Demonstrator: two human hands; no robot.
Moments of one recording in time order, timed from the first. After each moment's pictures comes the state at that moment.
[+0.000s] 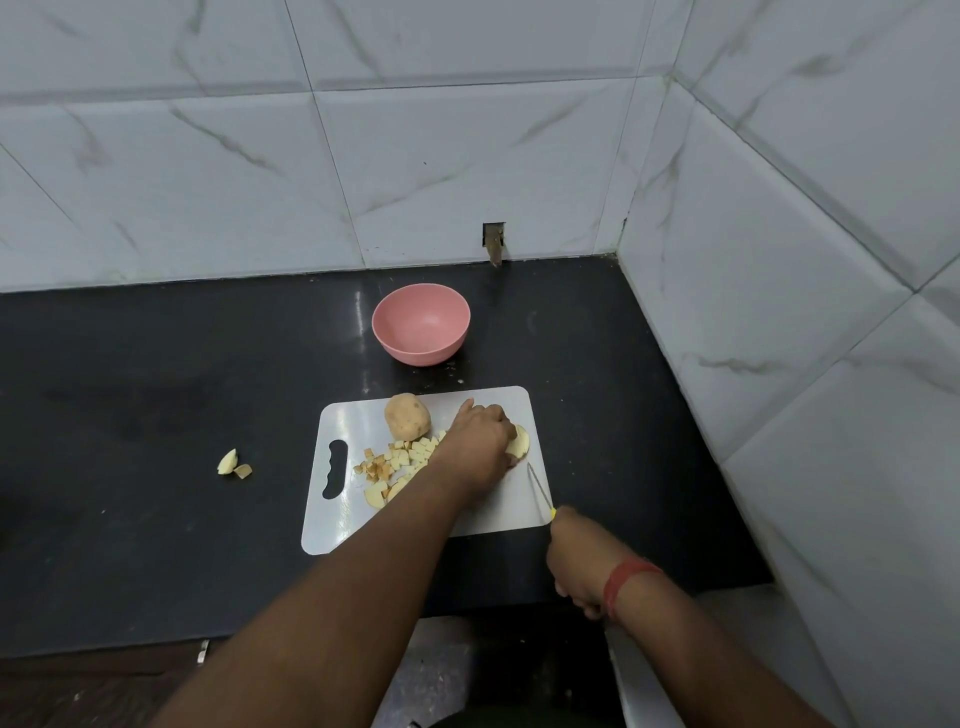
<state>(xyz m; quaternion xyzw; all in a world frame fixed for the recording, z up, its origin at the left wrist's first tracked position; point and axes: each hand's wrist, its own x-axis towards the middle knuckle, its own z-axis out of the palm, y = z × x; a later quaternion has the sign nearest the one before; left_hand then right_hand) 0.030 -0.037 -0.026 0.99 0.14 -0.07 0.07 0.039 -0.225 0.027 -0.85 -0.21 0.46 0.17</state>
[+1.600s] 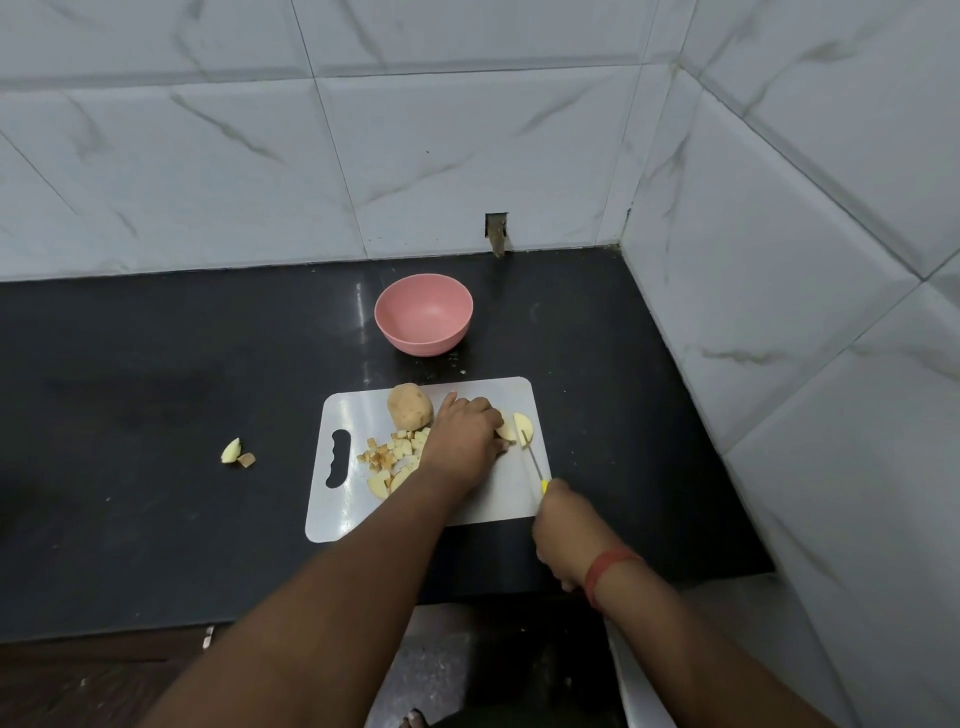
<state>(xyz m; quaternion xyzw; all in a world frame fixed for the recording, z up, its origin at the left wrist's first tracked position) 0.012 -0.032 -0.036 0.98 0.20 0.02 0.10 0.032 -0.211 0.017 -0.86 -0.15 0.38 0.30</state>
